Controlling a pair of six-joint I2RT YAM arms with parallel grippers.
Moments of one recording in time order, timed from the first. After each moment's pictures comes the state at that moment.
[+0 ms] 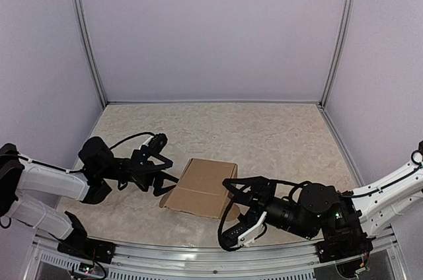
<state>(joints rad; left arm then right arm) -0.70 1.33 0.34 1.23 1.01 -1.58 1.59 1.19 0.56 0.56 0.56 -1.44</state>
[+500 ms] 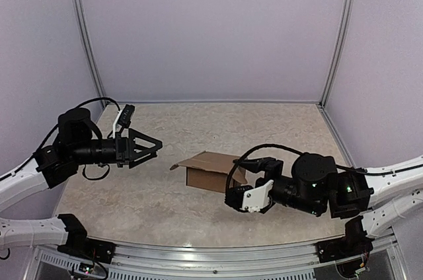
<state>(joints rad) -0.63 0.85 0.67 -0.06 0.60 -0.82 1.44 1.10 0.70 0.14 0.48 -0.98</state>
